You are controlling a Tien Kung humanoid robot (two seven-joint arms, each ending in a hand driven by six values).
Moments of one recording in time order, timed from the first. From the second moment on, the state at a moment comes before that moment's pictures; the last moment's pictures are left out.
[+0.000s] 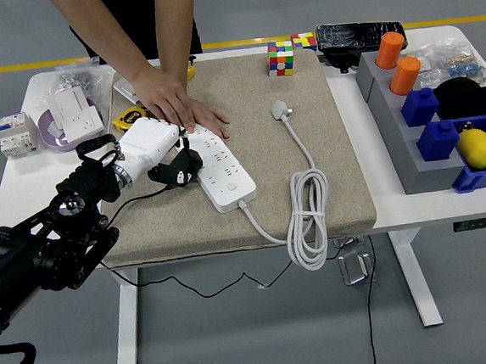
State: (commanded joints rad) left arm -0.74 0.14 -0.75 -0.67 2.27 0.29 -0.11; right arm 0.16 -0.31 0.27 0.45 -0.09 -0.46 -0.12
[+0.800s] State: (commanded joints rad) left arm -0.73 0.14 -0.75 -0.68 2.27 0.26 -0.12; right arm 0.15 -0.31 0.27 0.44 -0.10 -0.46 -0.12
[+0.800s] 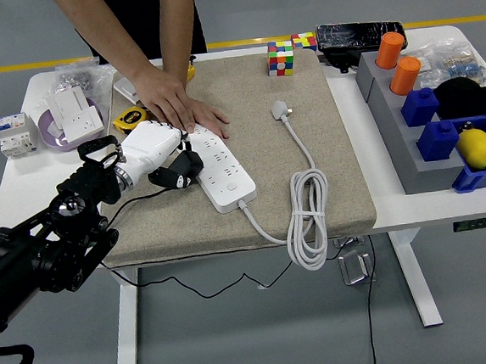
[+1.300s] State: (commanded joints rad) left arm -0.73 0.14 -0.76 -0.68 2.27 0.25 -0.12; right arm 0.15 -0.31 0.27 0.44 -0.10 -0.47 -0.12
